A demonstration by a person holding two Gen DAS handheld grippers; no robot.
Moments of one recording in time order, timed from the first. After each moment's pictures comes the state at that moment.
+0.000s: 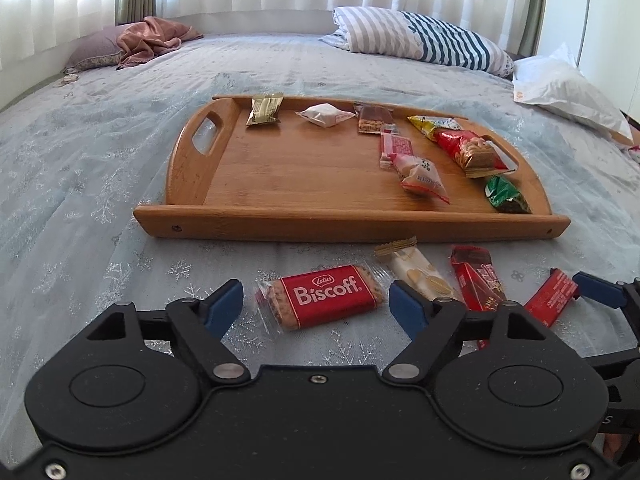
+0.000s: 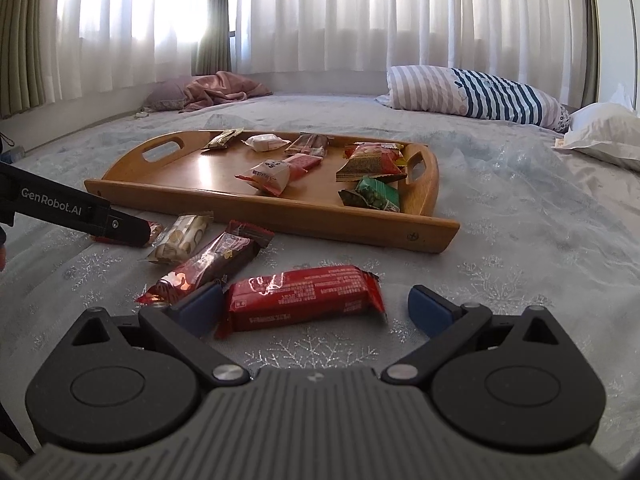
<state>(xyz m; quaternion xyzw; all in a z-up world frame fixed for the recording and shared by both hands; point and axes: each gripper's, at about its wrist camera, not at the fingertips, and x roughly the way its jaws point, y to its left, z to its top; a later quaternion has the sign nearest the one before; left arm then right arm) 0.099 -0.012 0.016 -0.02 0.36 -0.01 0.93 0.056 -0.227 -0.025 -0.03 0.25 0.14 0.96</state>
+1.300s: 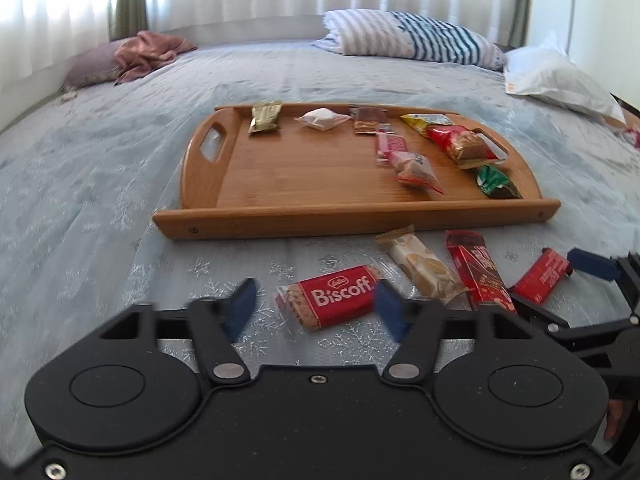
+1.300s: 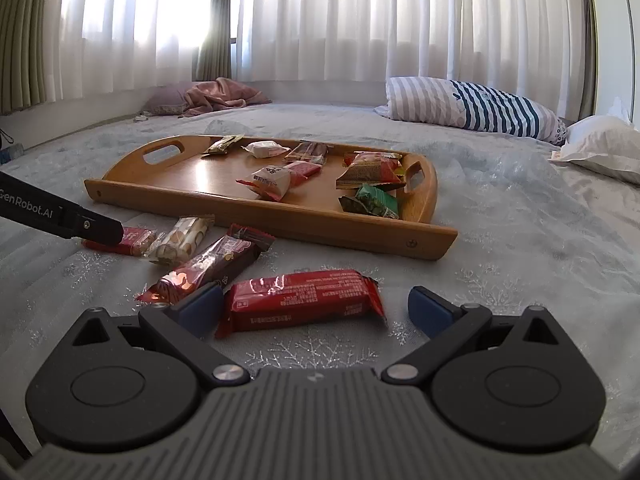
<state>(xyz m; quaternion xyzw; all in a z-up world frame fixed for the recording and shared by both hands) 0.077 -0.009 0.024 0.01 0.34 -0.02 0.94 0.050 -0.225 -0.025 -0.04 0.23 0.14 0.96</state>
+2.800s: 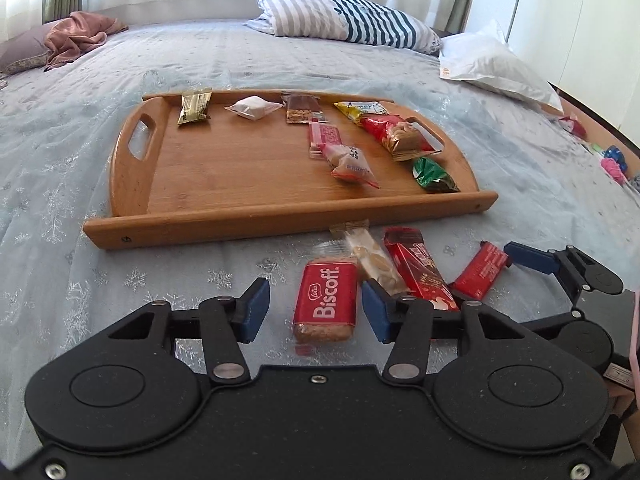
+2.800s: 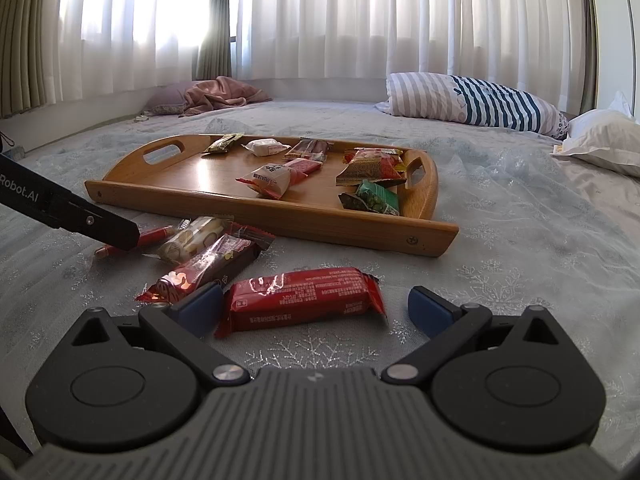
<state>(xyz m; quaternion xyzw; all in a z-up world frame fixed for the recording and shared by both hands) 0.097 -0.004 0.031 -0.02 0.38 -0.14 0.92 0.053 -0.226 -0.025 -0.03 0.24 0.14 0.96</state>
